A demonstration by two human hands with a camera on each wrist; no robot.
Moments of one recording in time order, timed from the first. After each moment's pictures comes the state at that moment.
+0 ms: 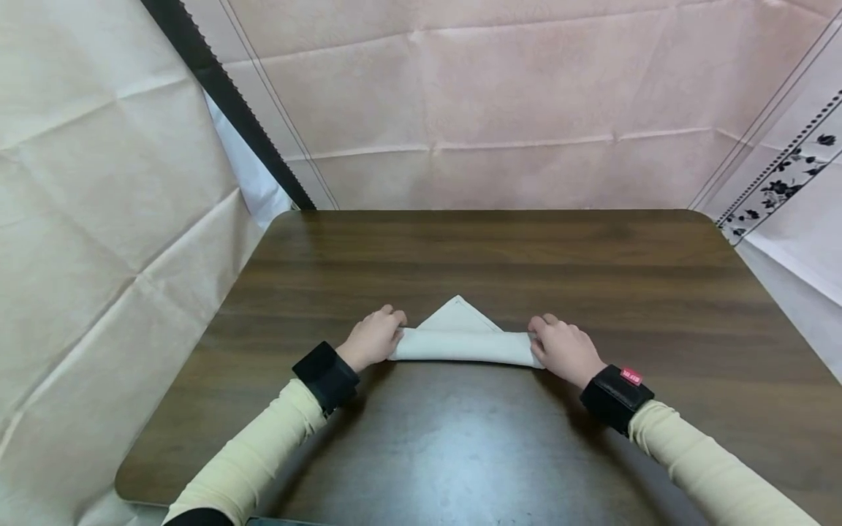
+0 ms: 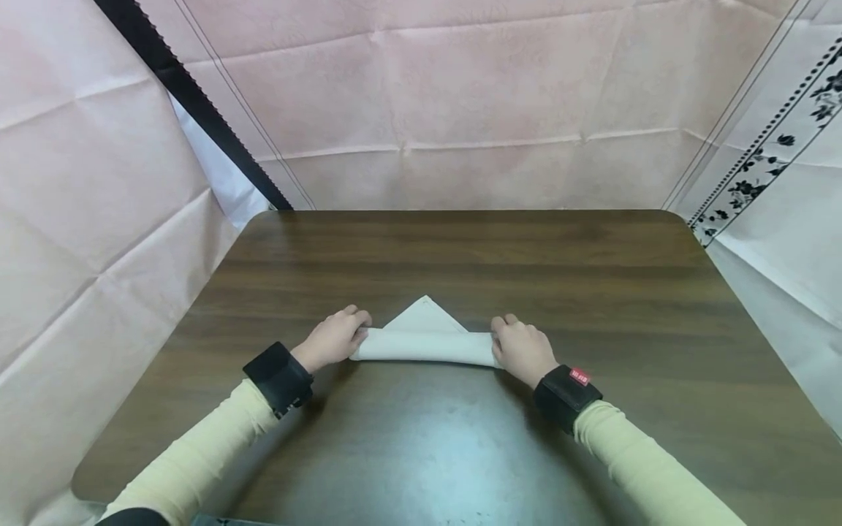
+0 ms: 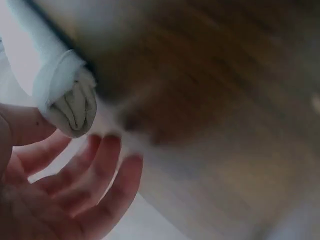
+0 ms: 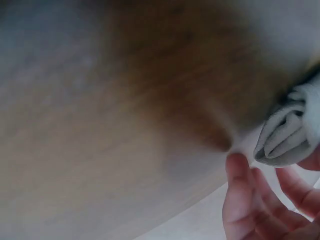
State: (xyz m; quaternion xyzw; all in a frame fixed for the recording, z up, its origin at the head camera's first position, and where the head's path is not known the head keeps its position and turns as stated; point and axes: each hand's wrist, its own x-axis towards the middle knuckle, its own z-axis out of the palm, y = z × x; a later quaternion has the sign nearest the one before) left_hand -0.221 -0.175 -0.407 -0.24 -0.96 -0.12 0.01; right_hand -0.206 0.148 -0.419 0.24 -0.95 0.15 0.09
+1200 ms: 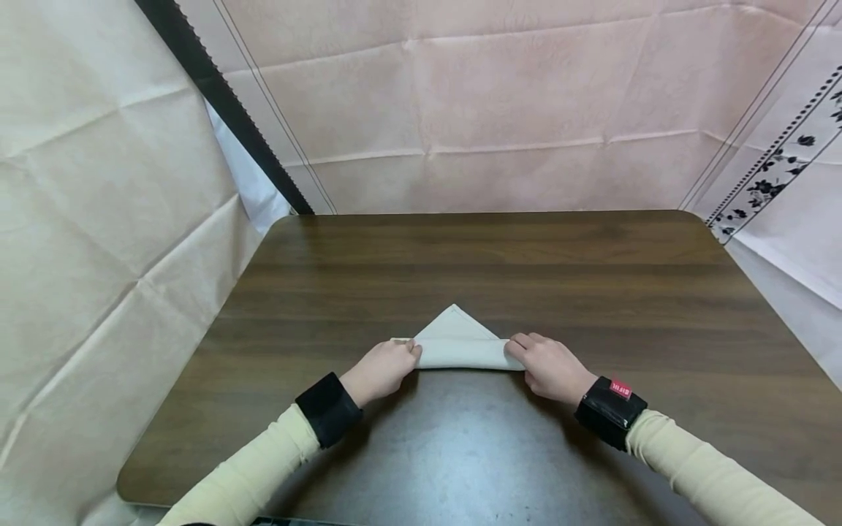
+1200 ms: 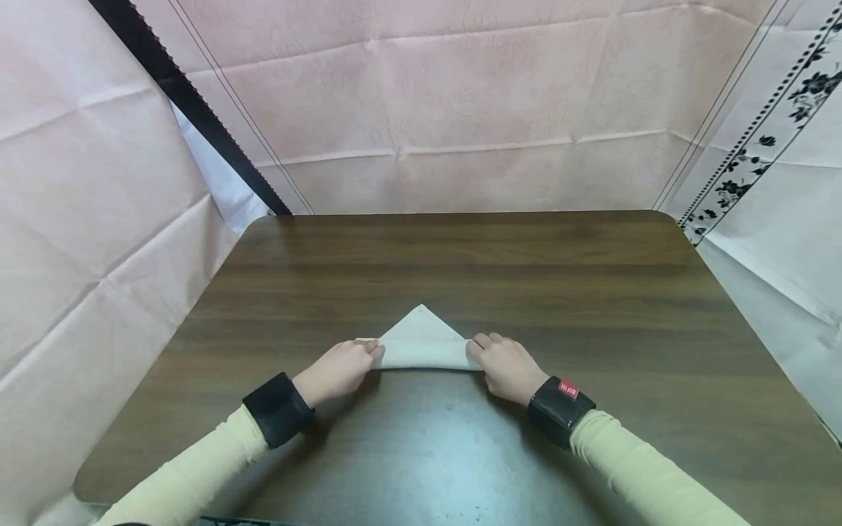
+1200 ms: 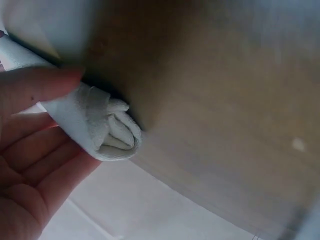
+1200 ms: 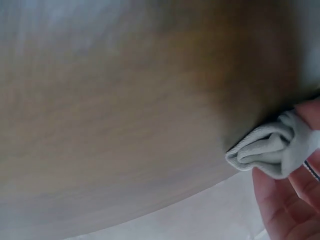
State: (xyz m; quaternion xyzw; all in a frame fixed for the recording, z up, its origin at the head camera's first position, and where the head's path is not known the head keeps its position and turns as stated) left_hand -0.176 -0.153 -0.401 -0.42 -0.90 0.09 0.07; right_hand -0.183 0.142 -0.423 0.41 -0.89 0.09 0.14
